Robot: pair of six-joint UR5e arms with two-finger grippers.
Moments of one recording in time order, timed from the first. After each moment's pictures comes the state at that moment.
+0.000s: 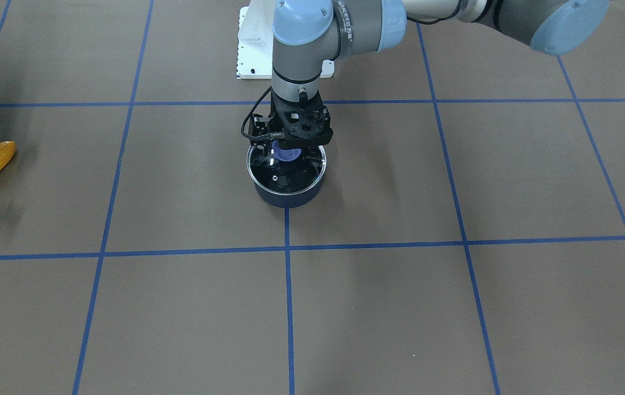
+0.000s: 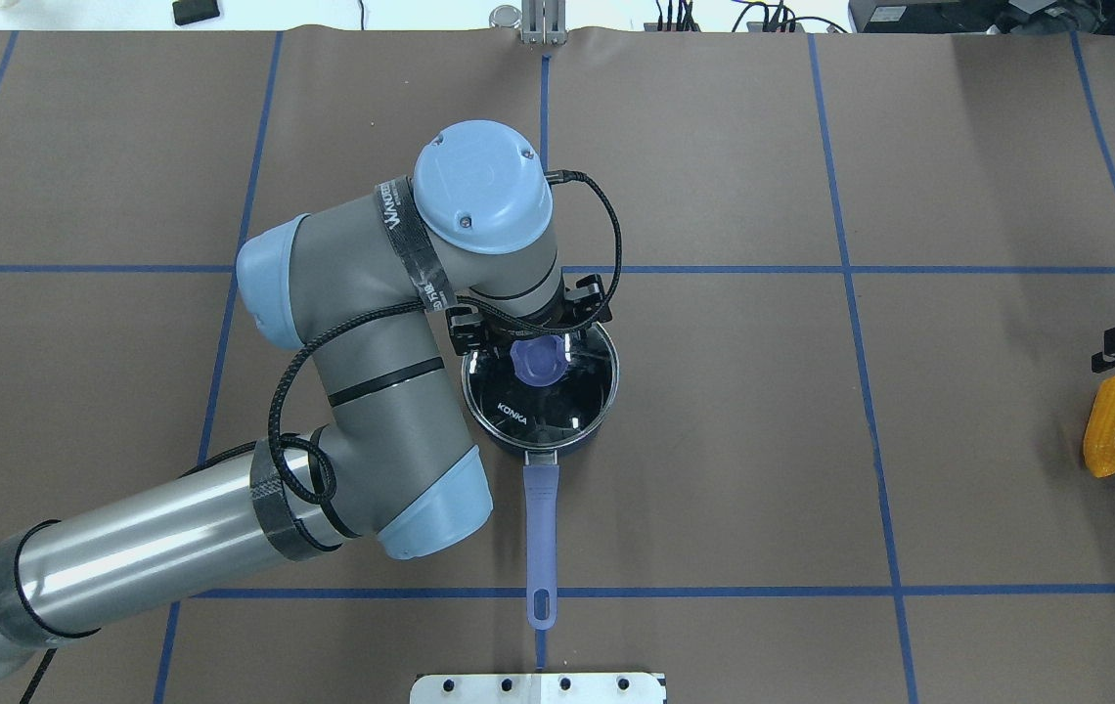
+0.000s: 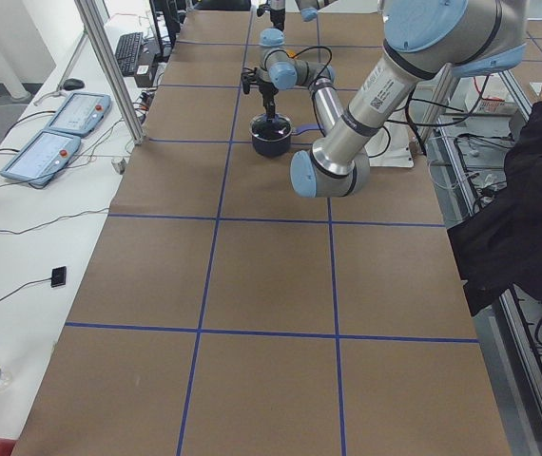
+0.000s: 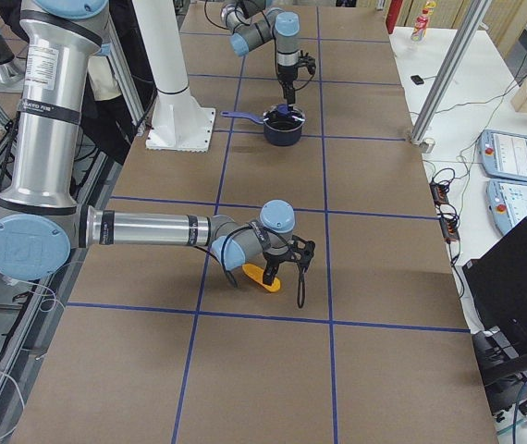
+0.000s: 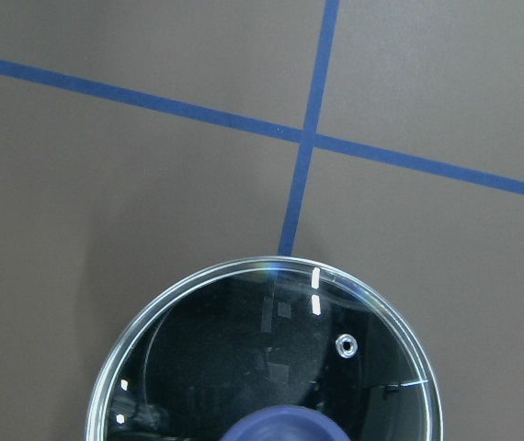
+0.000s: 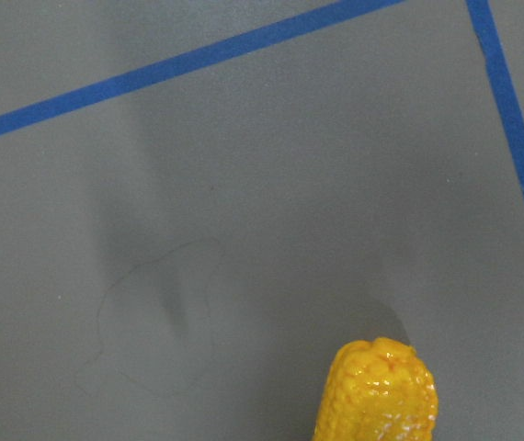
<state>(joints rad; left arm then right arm) -0.53 -2.46 -1.61 -1.49 -1.89 -1.42 1.14 -1.75 1.65 -1.01 2.31 0.92</state>
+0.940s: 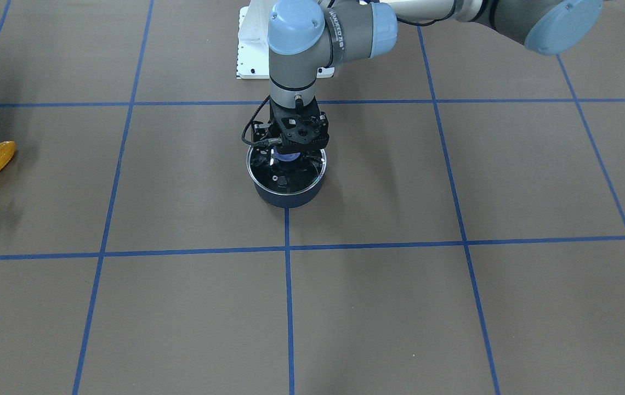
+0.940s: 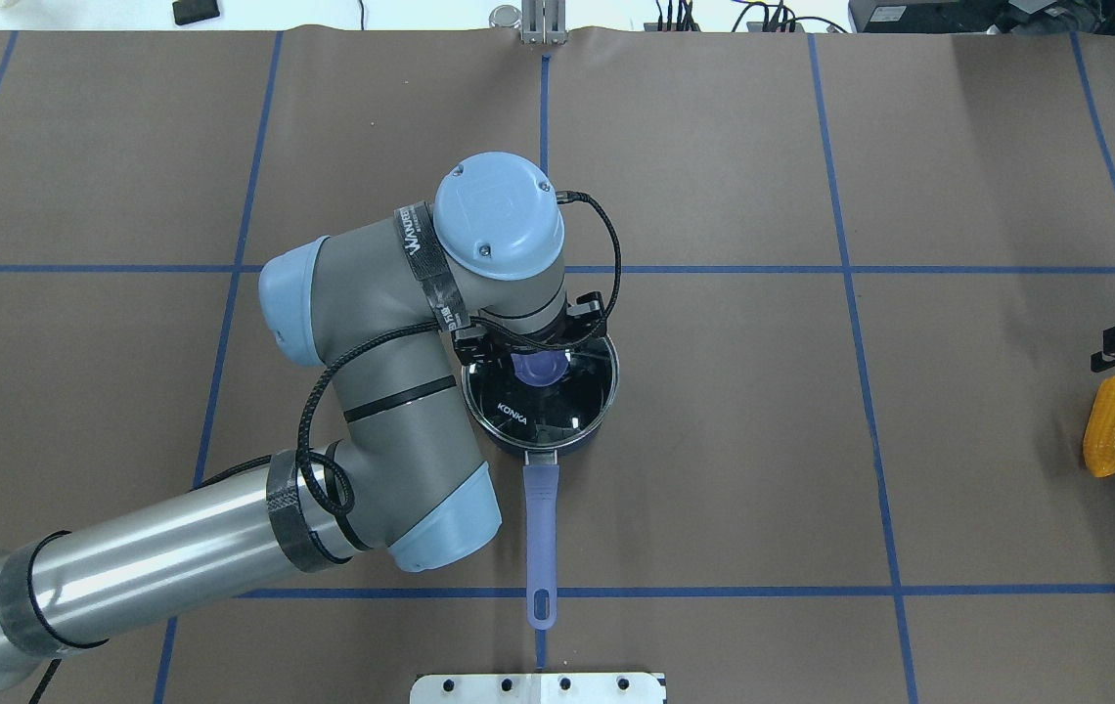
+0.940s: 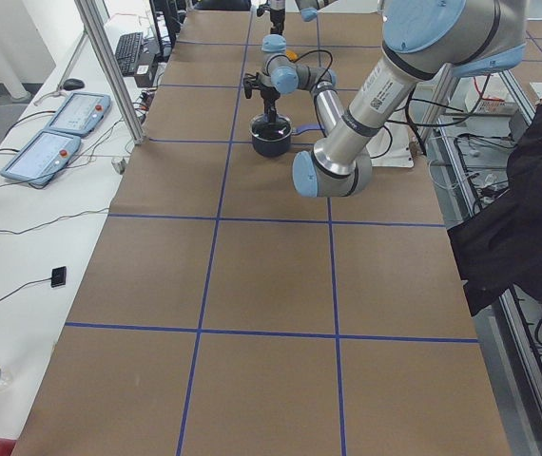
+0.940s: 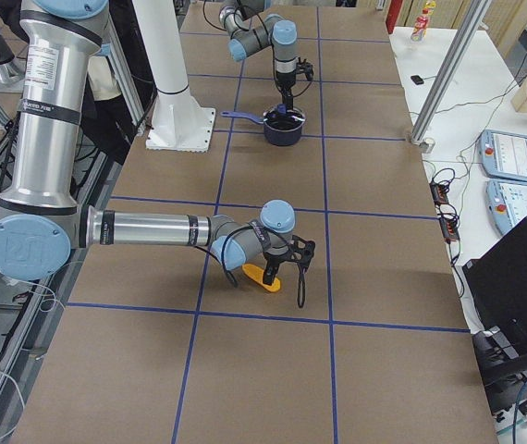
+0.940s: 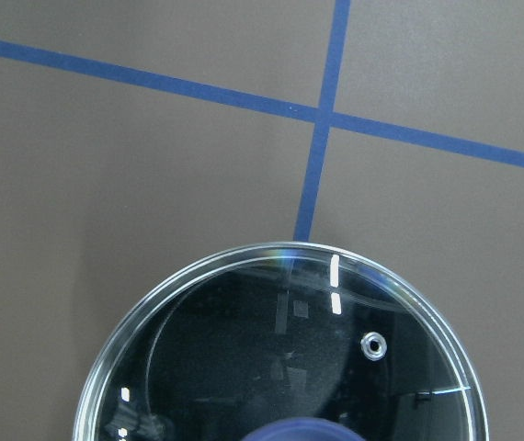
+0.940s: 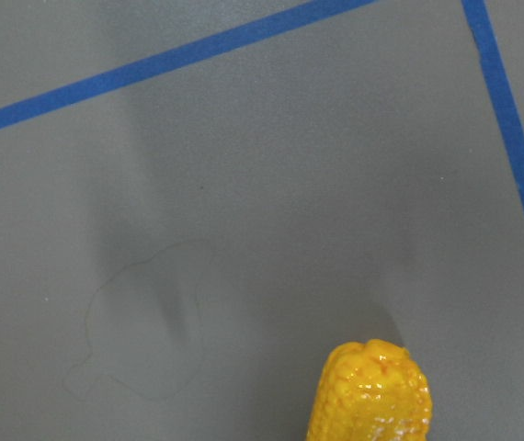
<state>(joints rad) -0.51 -2.46 -1.58 -1.49 -1.85 -1.42 1.14 -1.75 1.65 -1.01 2.31 0.92</state>
